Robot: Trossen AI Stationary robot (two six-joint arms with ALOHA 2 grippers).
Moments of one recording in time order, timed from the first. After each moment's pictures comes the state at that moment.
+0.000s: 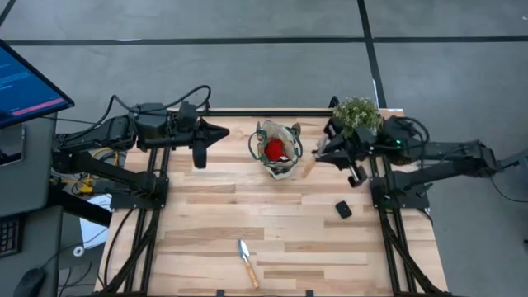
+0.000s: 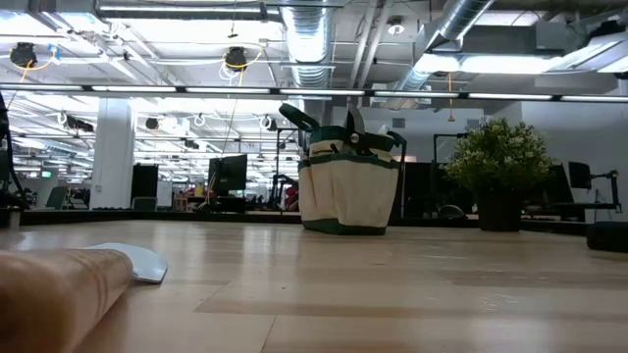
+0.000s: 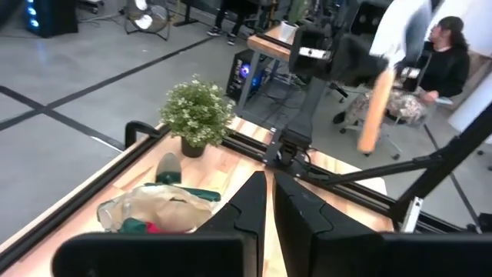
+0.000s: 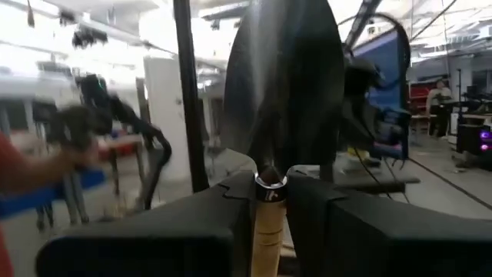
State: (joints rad) left arm -0.01 0.86 1.37 -0.56 -0.24 -0.29; right arm -0.03 0.92 0.85 0.34 -0.30 0.16
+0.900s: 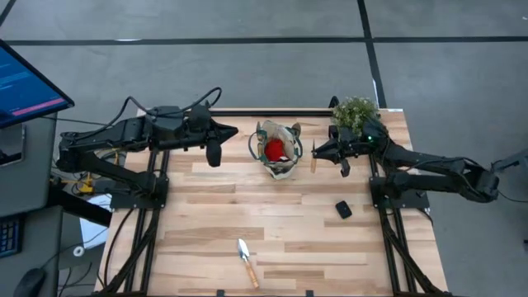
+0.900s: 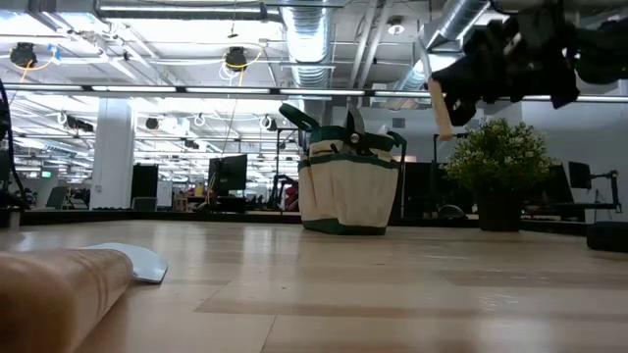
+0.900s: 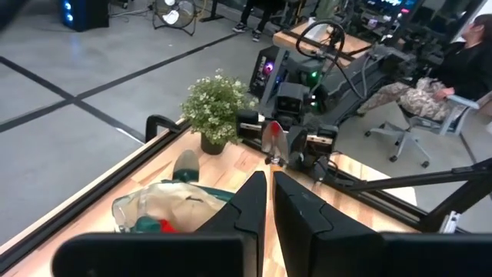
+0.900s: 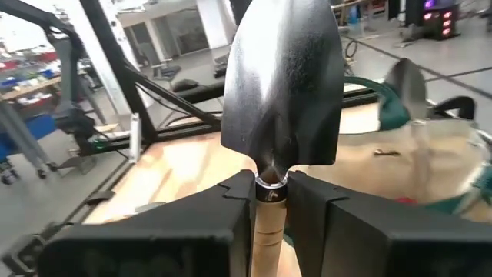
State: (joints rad) left arm -0.01 0.93 1.37 -0.53 -0.32 -0.32; right arm -0.60 0.91 0.32 0.47 -0.73 0.15
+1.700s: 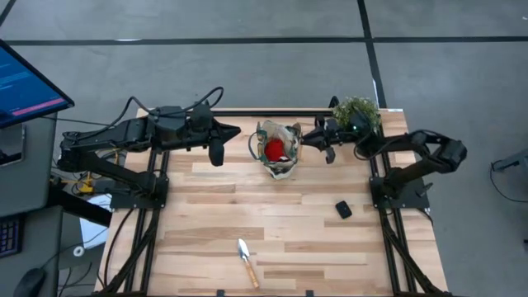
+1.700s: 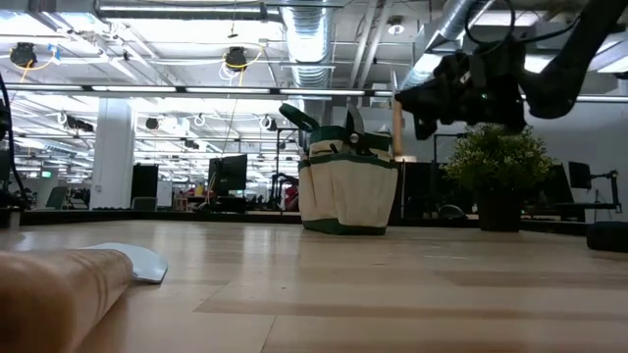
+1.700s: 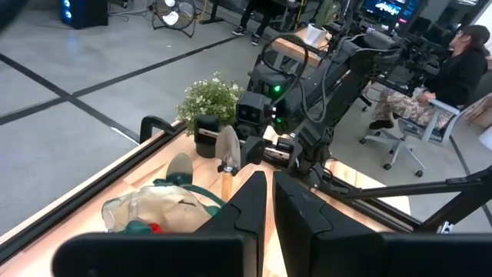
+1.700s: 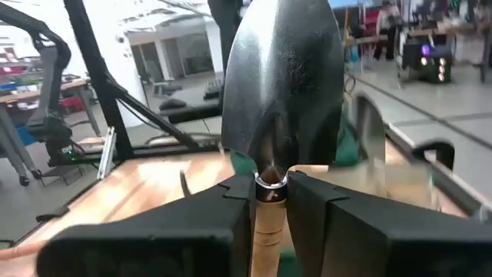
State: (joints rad) left arm -0.01 0.95 1.37 -0.49 -0.32 -0.35; right arm -0.70 1.41 0.39 1.04 -0.85 0.17
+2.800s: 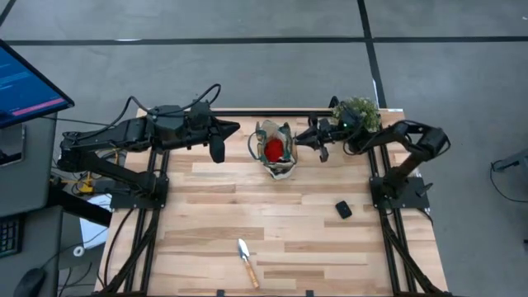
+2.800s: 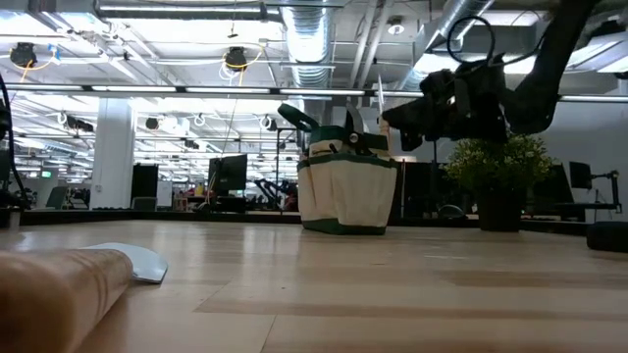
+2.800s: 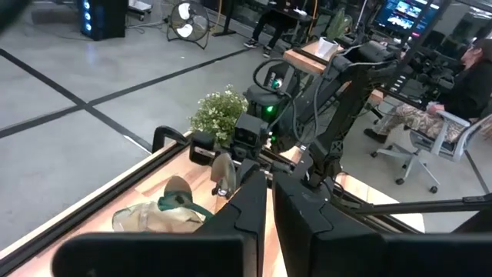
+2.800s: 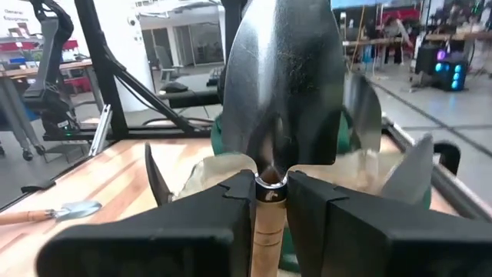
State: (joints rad) left arm -0.01 0.95 1.37 -0.47 -0.38 -0.35; right arm -0.72 1.61 0.47 1.15 -0.92 0.08
